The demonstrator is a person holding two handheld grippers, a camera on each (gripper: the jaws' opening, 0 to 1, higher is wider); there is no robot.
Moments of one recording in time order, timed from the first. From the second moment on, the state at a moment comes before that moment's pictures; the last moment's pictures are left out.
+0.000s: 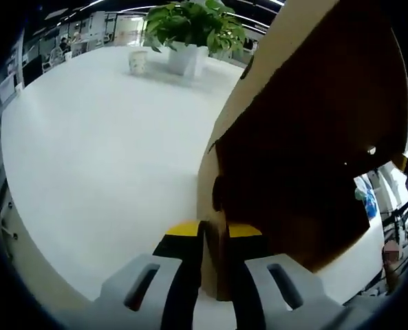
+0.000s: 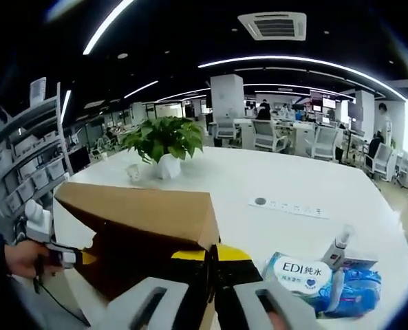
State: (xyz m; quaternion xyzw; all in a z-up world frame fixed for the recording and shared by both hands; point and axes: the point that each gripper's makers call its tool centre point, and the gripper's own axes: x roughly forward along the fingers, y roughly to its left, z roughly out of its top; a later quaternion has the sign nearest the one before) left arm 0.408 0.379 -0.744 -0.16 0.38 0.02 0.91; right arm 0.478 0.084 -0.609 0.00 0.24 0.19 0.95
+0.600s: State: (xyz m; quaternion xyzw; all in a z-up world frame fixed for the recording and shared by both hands) left arm 0.405 0.372 -0.742 -0.16 0.38 -0.05 0.91; right arm 0.449 0.081 -0.621 0.00 0.23 0.19 0.96
